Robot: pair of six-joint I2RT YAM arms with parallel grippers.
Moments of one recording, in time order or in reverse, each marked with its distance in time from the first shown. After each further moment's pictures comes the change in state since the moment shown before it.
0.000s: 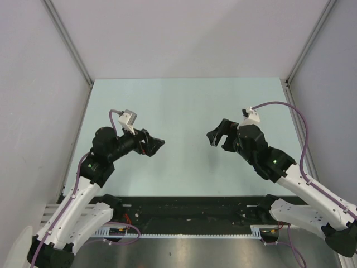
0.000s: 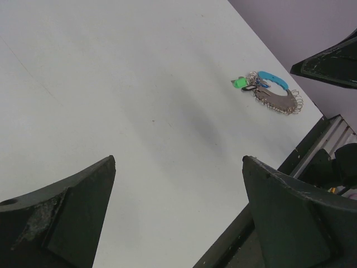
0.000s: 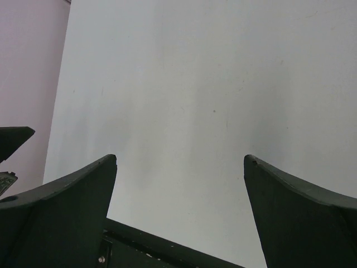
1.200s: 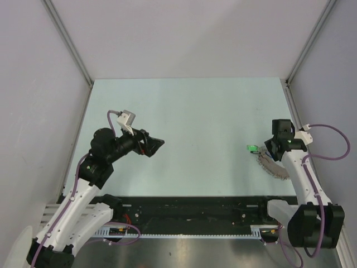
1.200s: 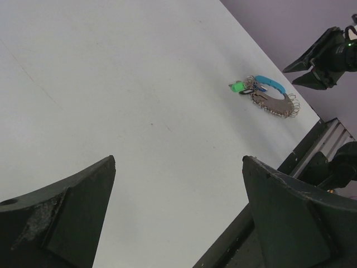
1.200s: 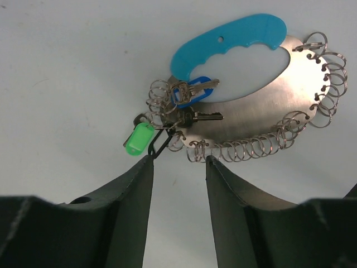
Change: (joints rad) left arm 0.000 -0.023 0.000 0.001 -0.003 -0.008; right arm -0.796 0.149 -0.091 -0.335 0.127 0.266
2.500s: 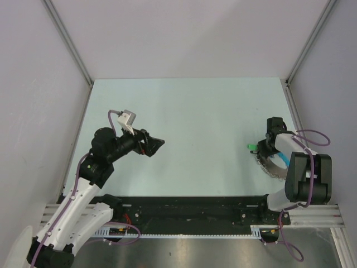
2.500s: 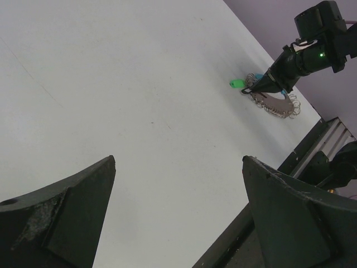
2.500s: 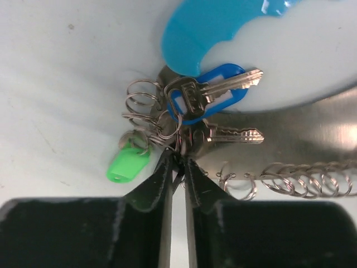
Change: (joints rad) left arm -0.002 0.008 0.000 -0.002 -0.002 0.000; right arm -0.084 0.438 -0.021 0.235 -0.246 0.114
